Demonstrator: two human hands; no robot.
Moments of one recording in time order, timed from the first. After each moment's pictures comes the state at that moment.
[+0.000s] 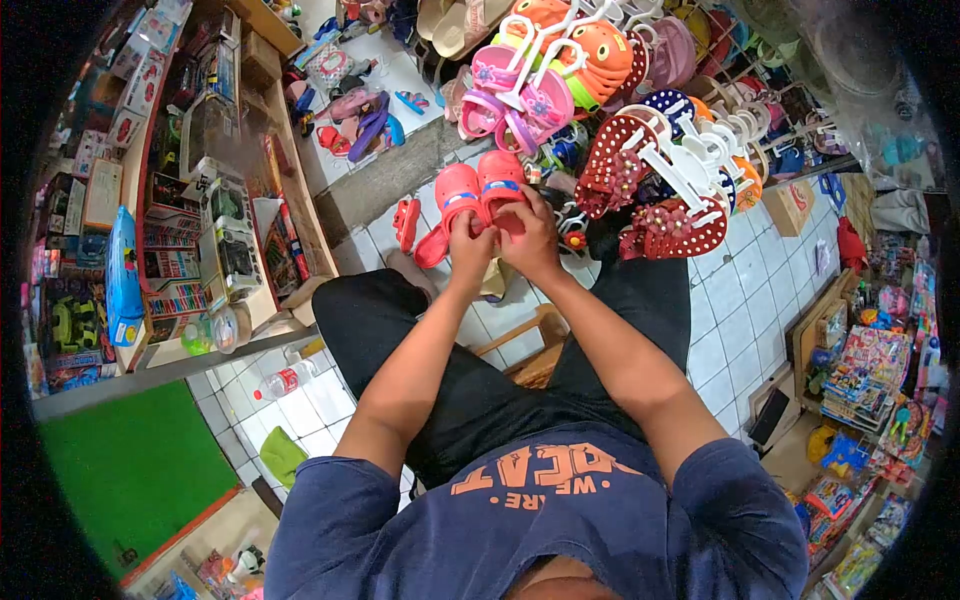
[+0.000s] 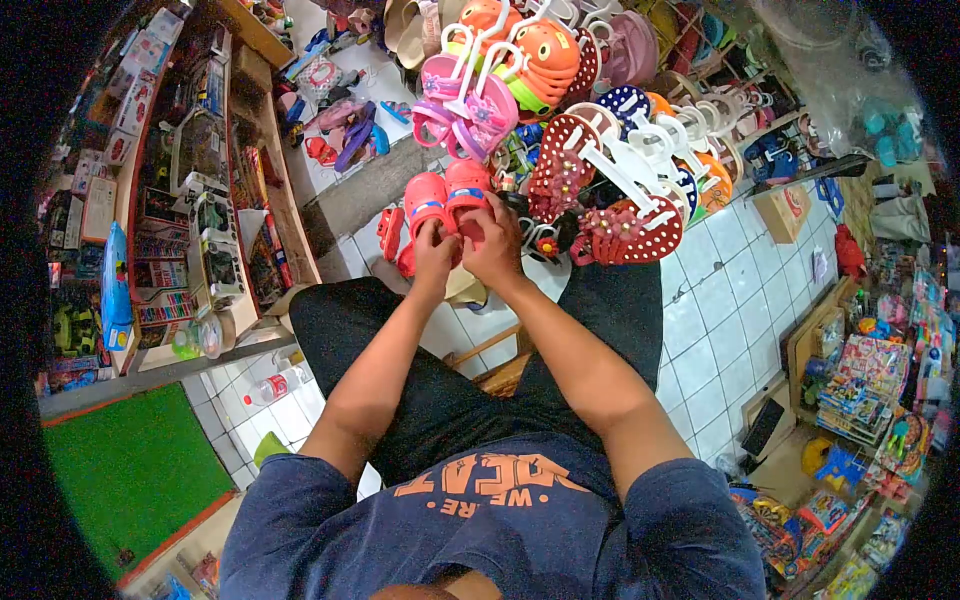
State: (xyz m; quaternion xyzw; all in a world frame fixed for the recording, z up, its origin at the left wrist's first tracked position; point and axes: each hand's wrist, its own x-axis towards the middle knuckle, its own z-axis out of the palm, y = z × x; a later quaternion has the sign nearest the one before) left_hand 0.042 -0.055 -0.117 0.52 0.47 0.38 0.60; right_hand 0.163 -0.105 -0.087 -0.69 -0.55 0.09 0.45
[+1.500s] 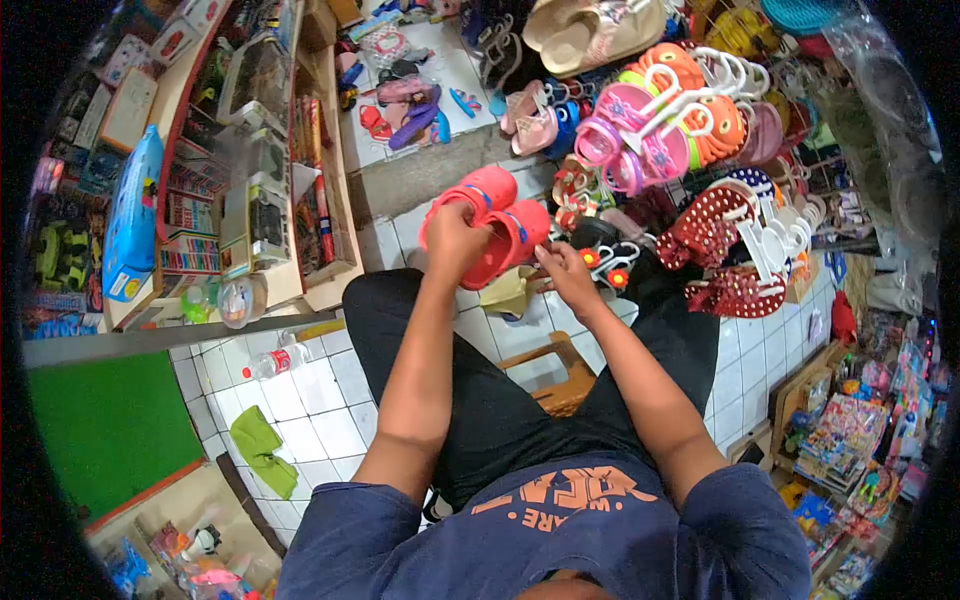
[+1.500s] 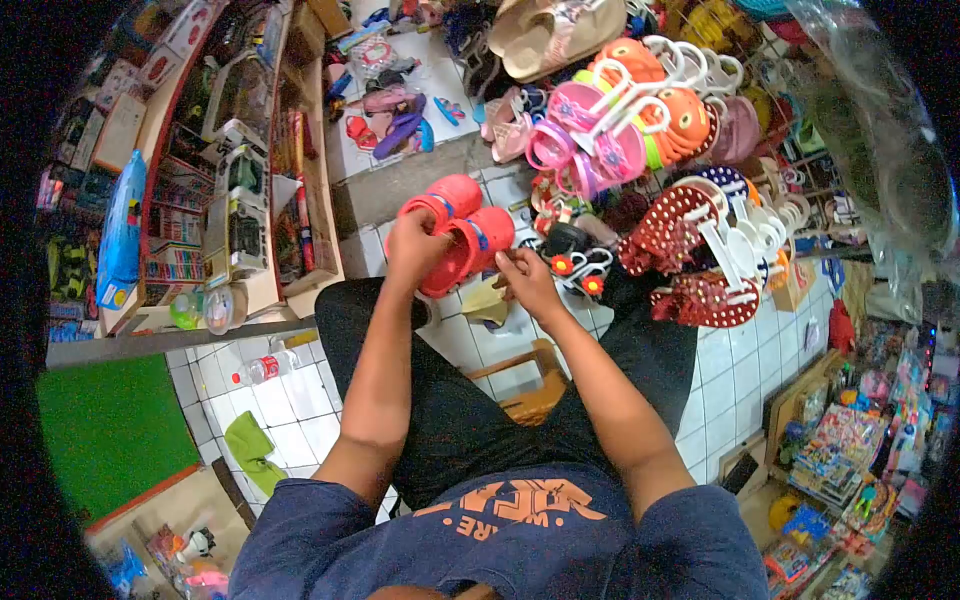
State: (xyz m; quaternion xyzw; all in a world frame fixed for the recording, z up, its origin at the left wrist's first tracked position) left_hand -0.049 0.024 -0.049 0.70 0.60 0.22 0.33; right_hand 0.131 -0.095 -0.071 -0.61 -0.26 0.59 0.46
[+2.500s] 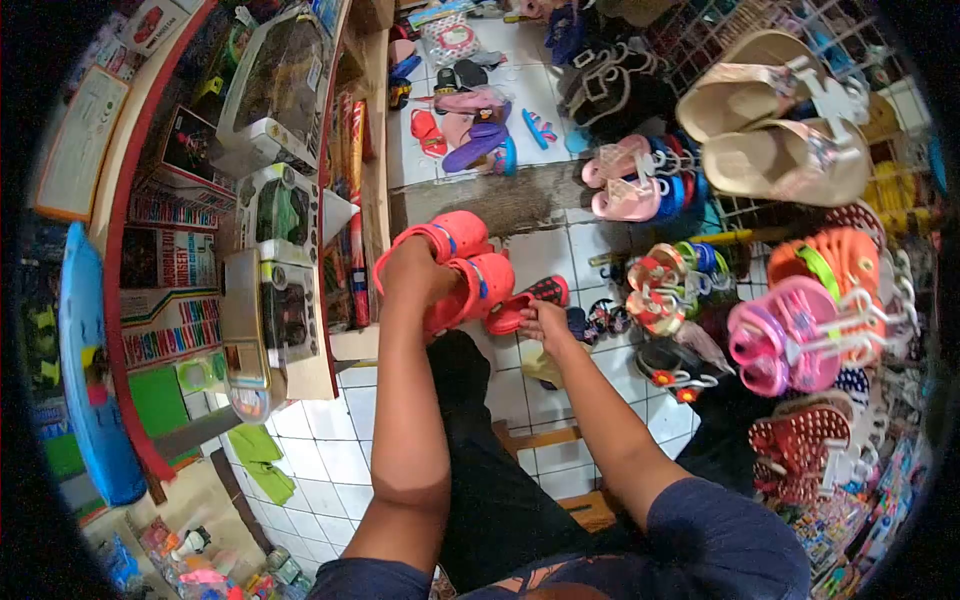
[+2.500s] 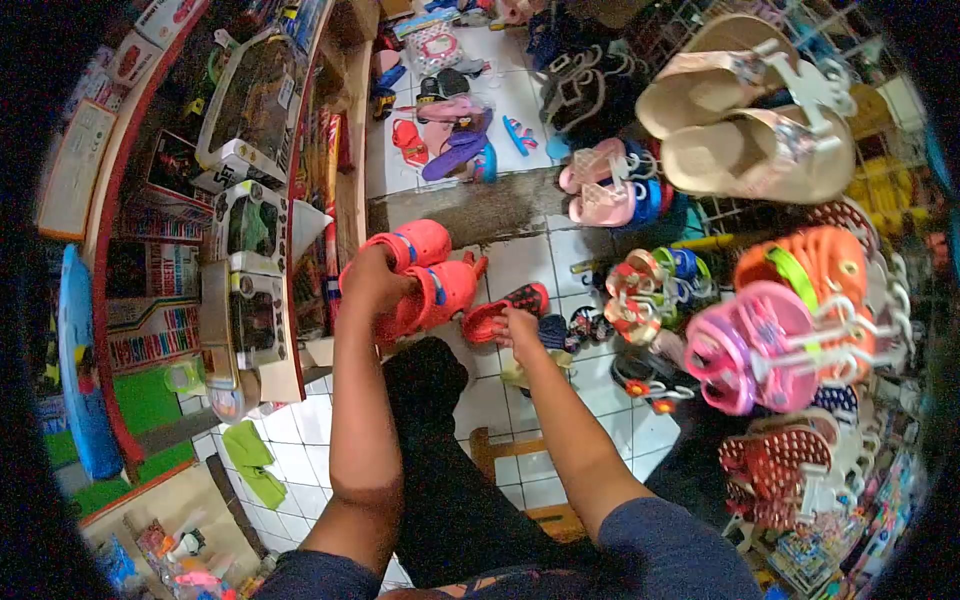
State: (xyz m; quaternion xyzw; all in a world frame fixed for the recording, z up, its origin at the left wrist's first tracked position) left_hand -0.164 0.167 -0.063 0.61 0.73 0.03 0.30; right_hand 0.042 0.047 -0.320 -0.63 0.00 0.70 0.34
